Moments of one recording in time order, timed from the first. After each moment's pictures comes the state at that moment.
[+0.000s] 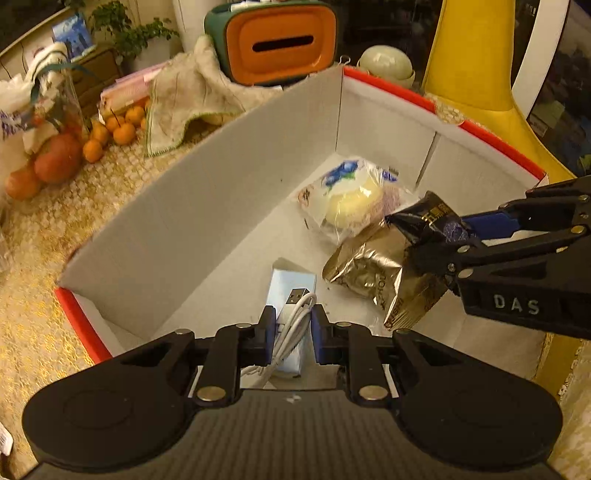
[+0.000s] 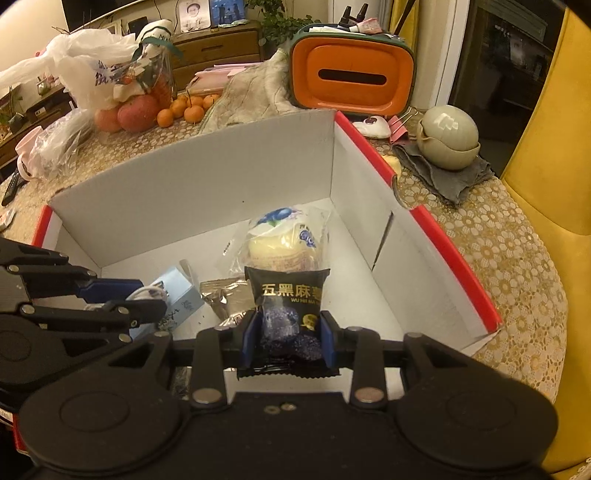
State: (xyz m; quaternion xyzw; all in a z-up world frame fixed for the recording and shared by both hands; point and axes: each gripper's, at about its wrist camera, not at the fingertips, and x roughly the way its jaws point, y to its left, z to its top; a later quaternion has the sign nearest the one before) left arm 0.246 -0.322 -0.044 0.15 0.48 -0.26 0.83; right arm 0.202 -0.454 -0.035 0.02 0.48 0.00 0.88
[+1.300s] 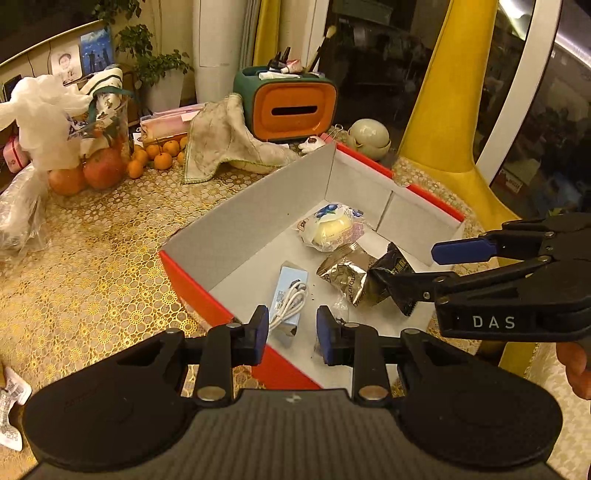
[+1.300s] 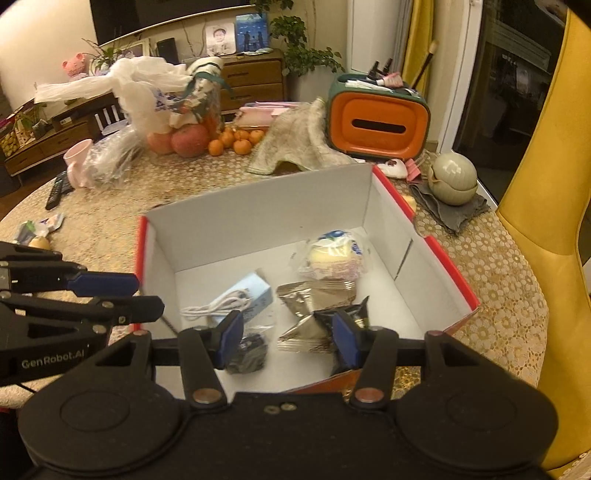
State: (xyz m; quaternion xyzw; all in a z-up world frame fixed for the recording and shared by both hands) left arm 0.176 -0.242 0.041 0.07 0.42 -0.28 0.86; right arm 0.141 -0.401 0.034 0.01 0.44 0.02 0.90
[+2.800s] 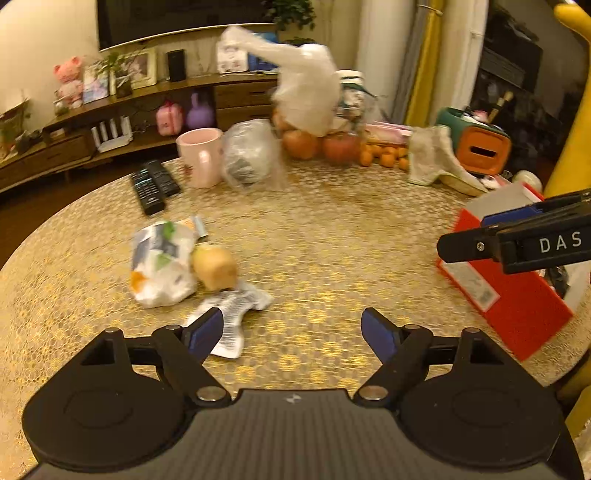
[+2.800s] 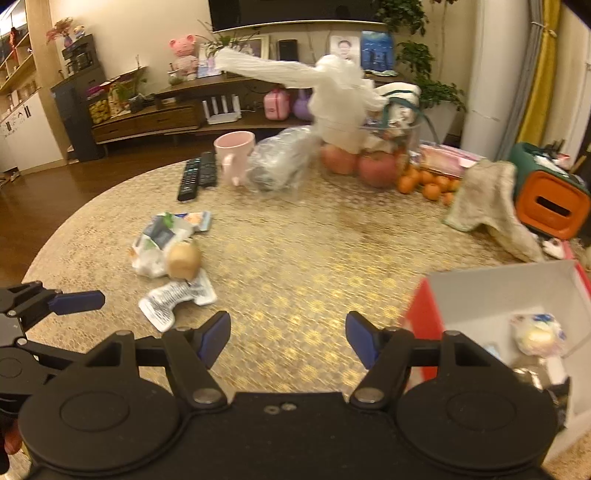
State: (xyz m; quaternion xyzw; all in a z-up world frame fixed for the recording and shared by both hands) left arm 0.139 0.032 0.029 0.01 0.39 -0.07 0.92; right arm 0.172 -0.165 0.053 -0.02 0.41 0.17 0.89
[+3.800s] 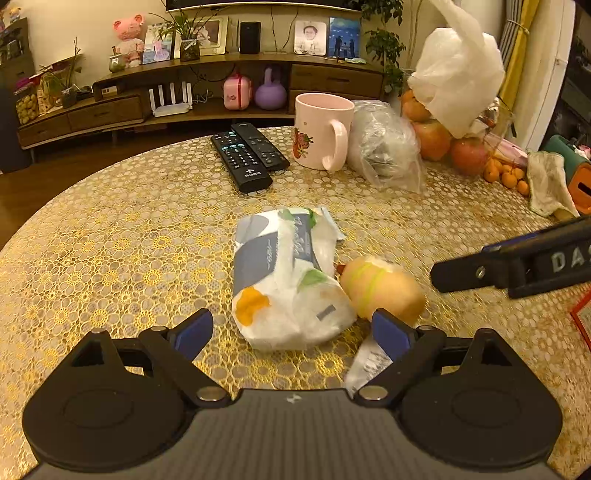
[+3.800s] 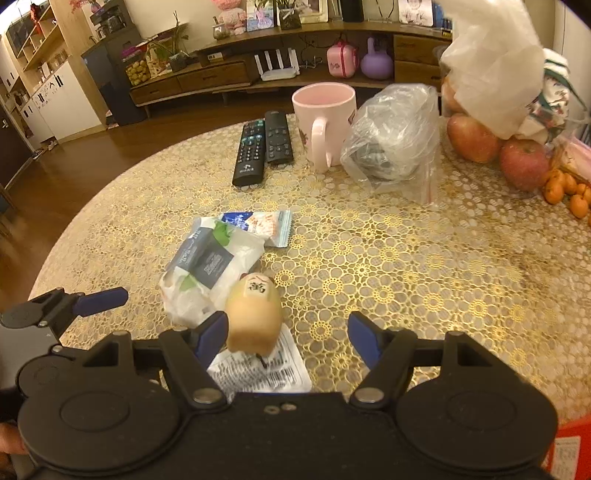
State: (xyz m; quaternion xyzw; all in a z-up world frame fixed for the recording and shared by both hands) left arm 0.244 0.150 -0.048 -0.04 0.40 0.01 0.92; right arm 0.304 -0.030 -0.024 -0.02 0.48 0.25 0.84
